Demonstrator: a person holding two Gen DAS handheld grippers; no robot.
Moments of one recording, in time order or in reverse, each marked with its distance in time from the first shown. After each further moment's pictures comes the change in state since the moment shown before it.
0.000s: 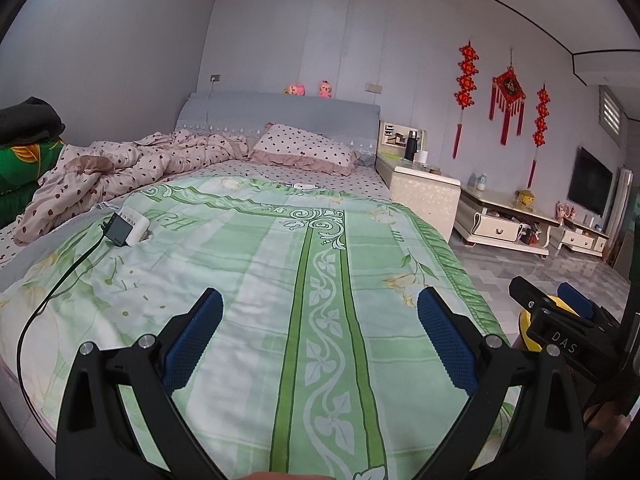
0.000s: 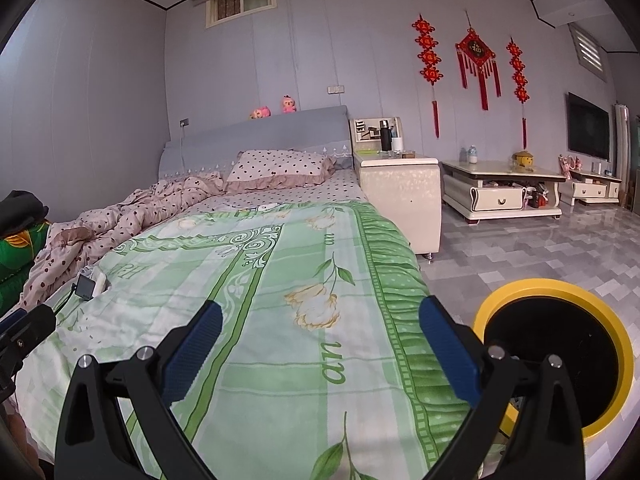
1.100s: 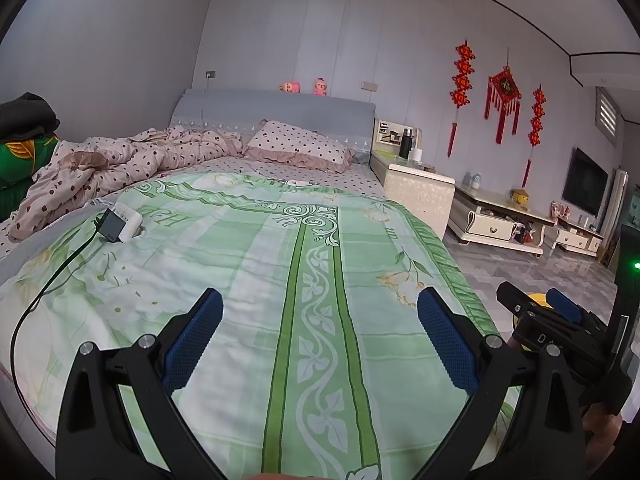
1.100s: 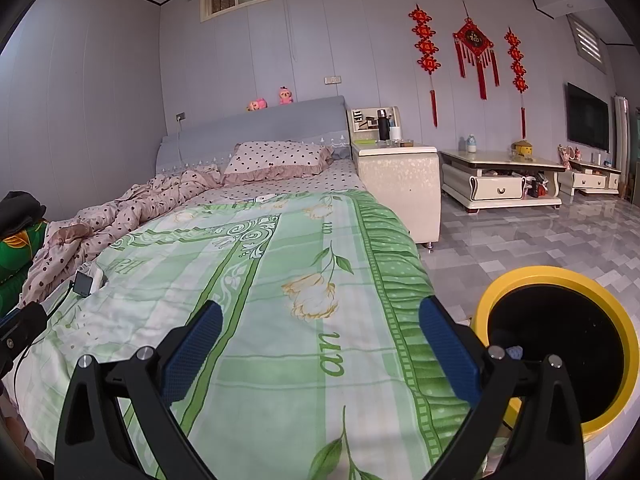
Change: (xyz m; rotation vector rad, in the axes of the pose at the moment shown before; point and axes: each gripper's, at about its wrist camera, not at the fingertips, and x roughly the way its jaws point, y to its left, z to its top) left arm 0.005 -0.001 -0.003 -0.007 0.011 -0.025; right arm 0.007 -0.005 -0.007 0.011 0.025 -0.002
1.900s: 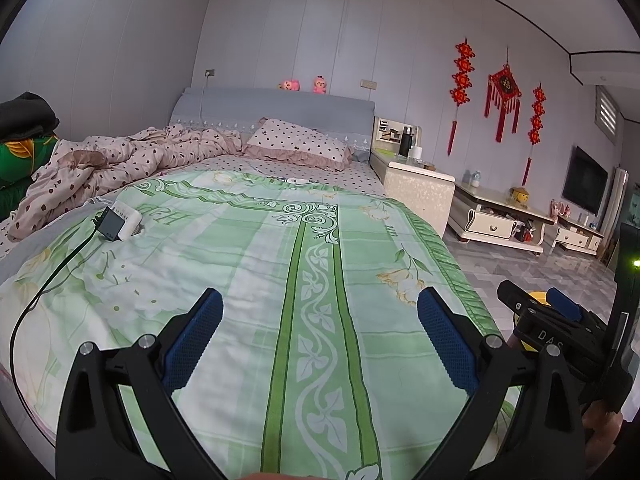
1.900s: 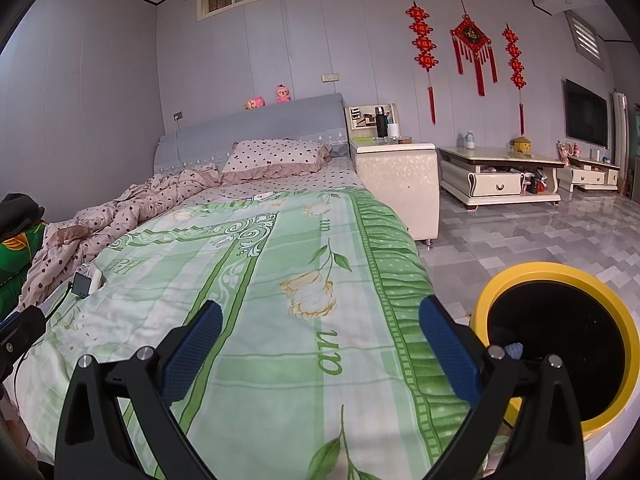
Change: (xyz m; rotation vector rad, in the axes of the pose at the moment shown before) left arm 0.001 0.000 0.000 0.002 0.004 -0.001; right arm 0.001 -0.002 -0.001 0.005 0.003 -0.001
